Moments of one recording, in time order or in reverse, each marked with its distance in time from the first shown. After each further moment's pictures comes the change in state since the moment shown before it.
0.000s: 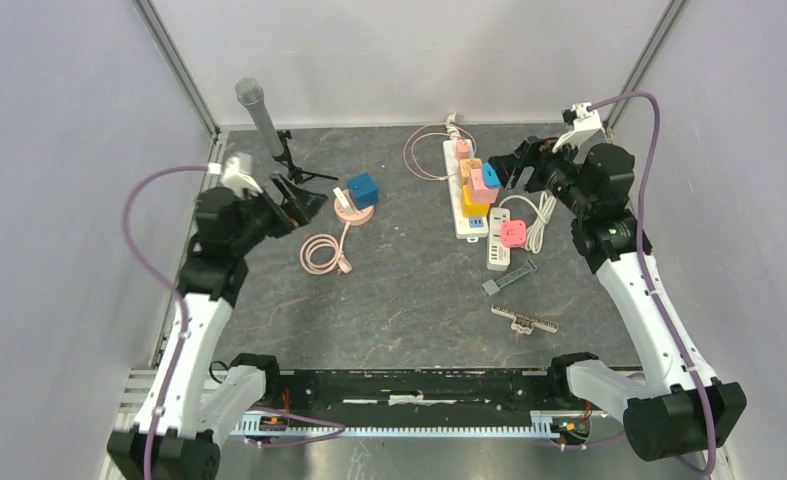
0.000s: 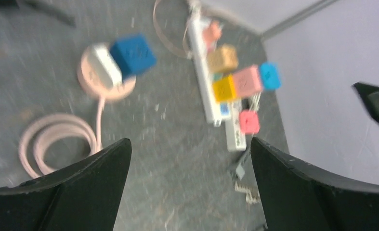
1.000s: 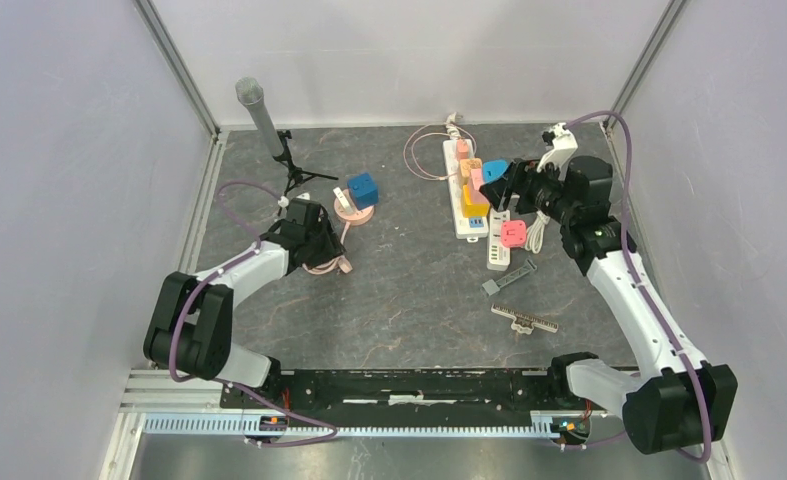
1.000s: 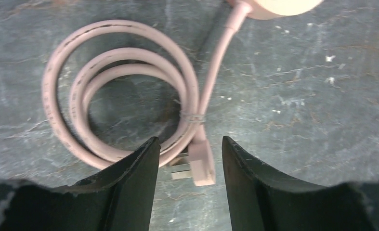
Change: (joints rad) left arm -0.241 0.605 -0.208 0.145 -0.350 -0.059; right arm 0.001 0.033 -0.137 -0.047 -0.076 0.019
